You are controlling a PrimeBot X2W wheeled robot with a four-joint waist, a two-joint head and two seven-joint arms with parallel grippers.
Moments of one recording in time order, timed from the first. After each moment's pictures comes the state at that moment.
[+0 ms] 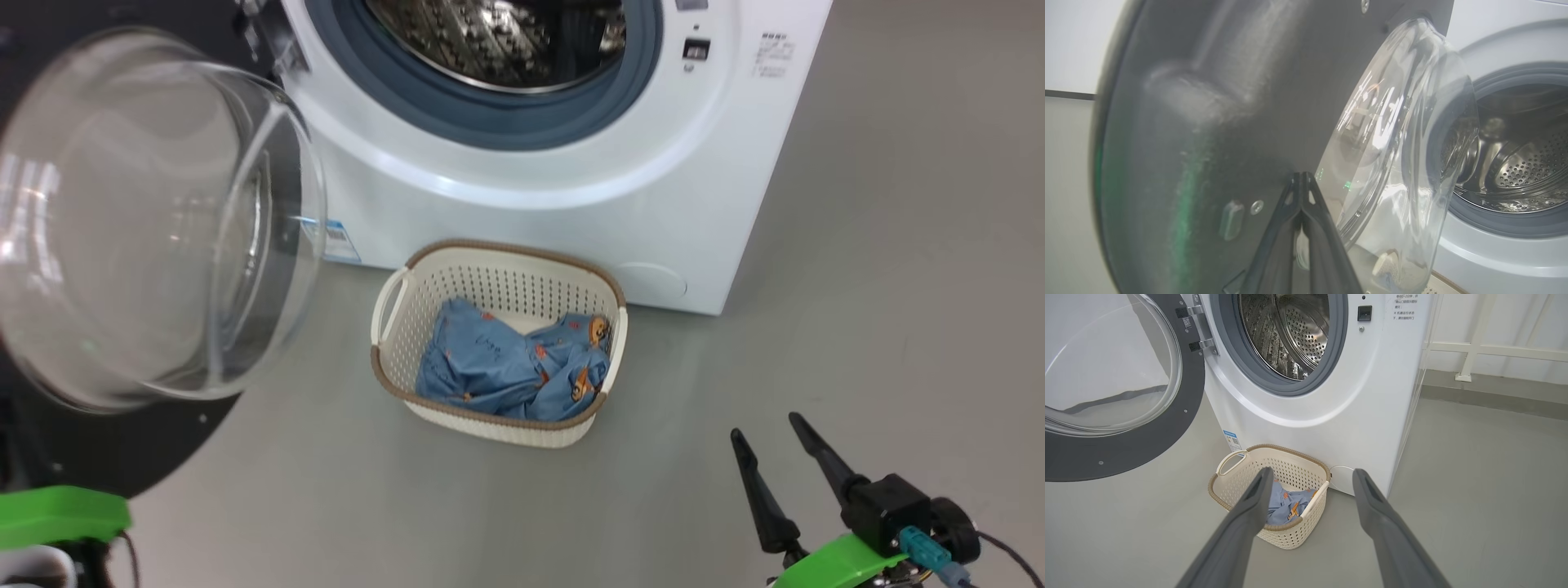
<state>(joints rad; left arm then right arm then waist) -0.26 0.03 0.41 0.36 -0.28 -0.01 -0.26 -0.03 -0.06 0.05 0.20 0.07 0.13 -0.25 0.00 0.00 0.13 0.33</state>
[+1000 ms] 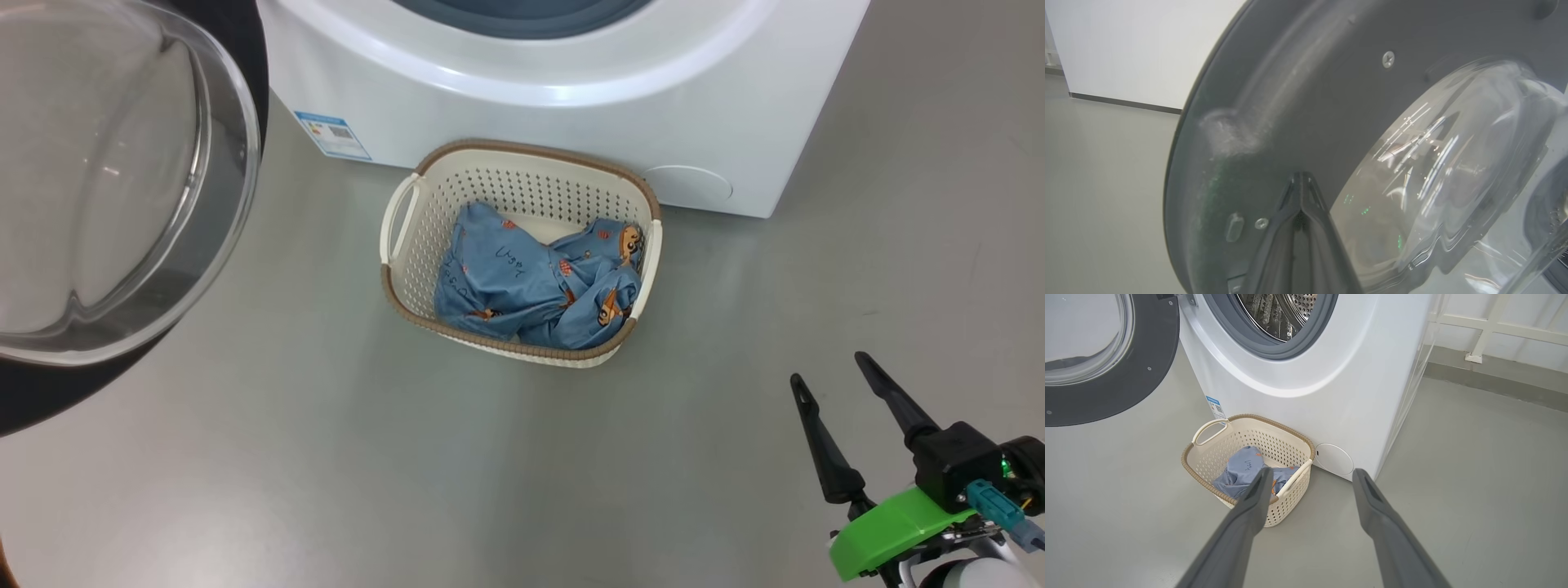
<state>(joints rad) -0.56 0.10 0.76 0.54 -0.19 -0.09 -0.26 -0.04 -0.19 0.01 -0.01 0.06 0.13 -0.11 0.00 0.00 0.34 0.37</state>
